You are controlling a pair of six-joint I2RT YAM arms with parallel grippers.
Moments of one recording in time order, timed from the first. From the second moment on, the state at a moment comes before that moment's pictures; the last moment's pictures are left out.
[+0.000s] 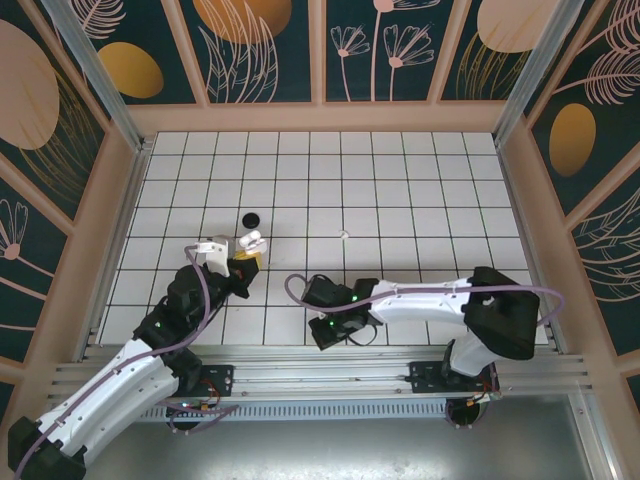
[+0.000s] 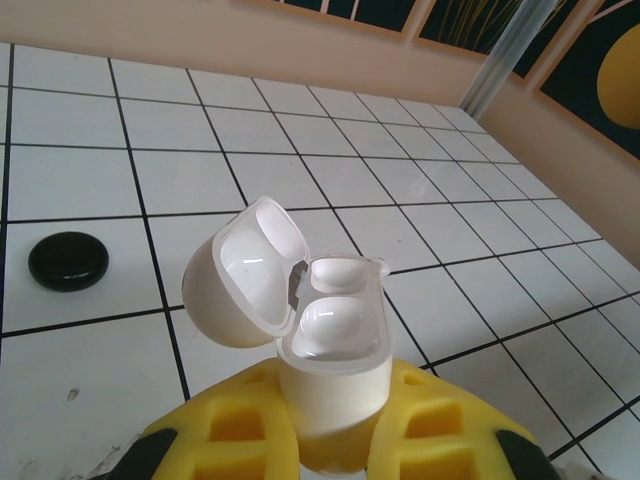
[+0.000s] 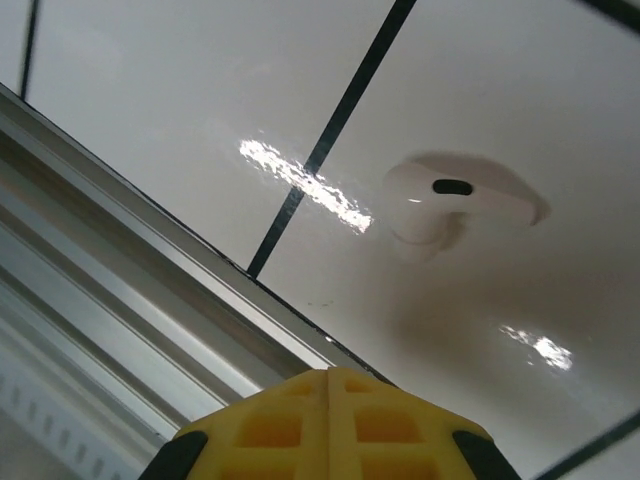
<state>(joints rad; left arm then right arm) -0.63 0.53 0.32 -0.06 -0.04 -0.40 1.23 1.56 0.85 -0.52 -0.21 0.70</state>
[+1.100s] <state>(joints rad) -0.63 0.53 0.32 -0.09 -0.09 -0.39 1.08 1.51 0.91 -0.31 -0.07 0.80</state>
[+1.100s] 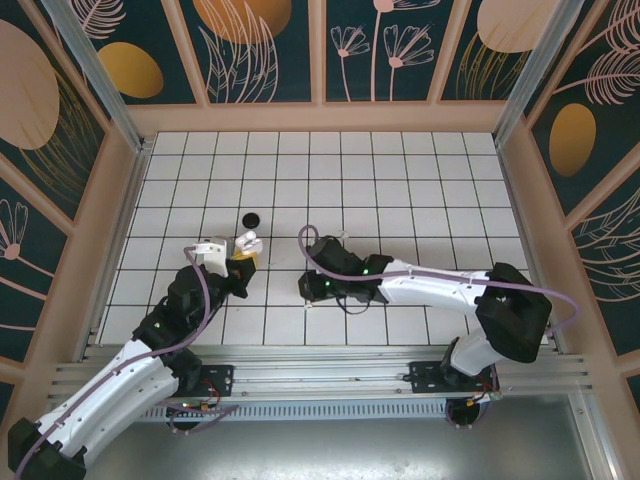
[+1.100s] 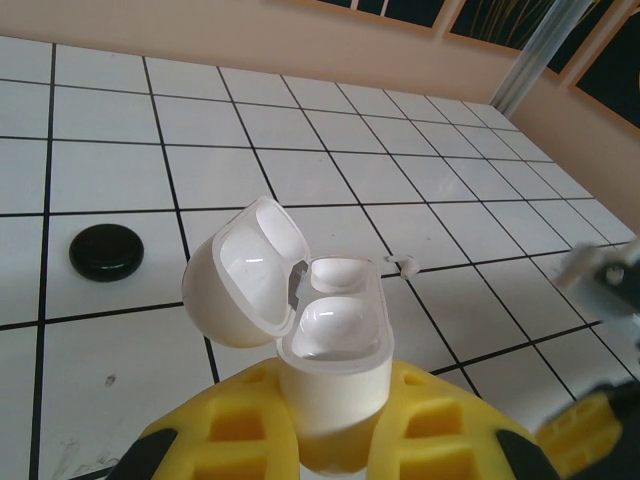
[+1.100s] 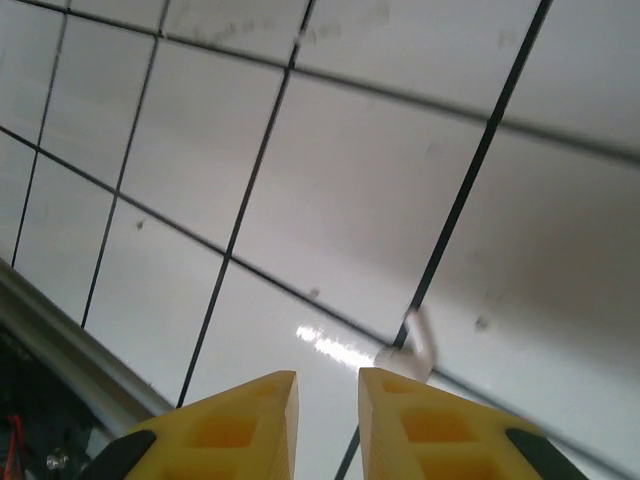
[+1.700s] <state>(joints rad) -0.63 0.54 0.32 -0.08 -0.08 -0.39 1.16 1.72 0.87 -0.21 -0.11 1.21</state>
